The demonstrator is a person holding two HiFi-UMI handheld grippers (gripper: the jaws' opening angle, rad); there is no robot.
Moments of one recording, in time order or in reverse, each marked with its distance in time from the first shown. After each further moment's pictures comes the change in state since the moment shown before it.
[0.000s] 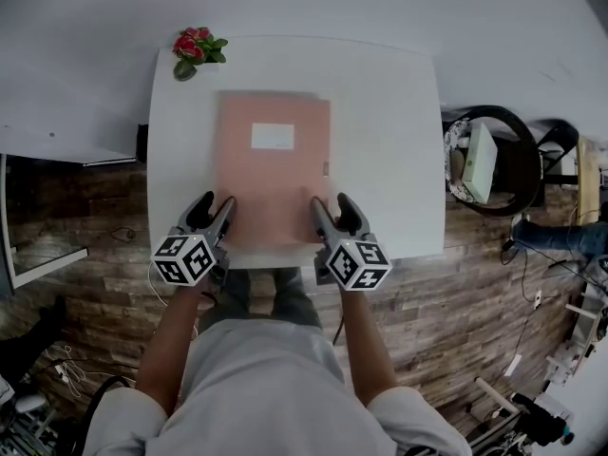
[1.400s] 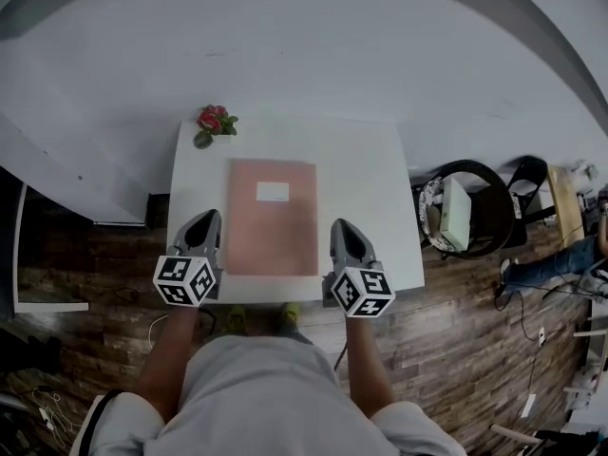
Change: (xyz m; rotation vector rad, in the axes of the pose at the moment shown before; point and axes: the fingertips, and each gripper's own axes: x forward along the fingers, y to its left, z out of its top) left arm -0.079 -0.063 0.125 0.320 -0.298 -0.007; right arm -0.088 0.063 0.118 -0.205 -0.295 -0.011
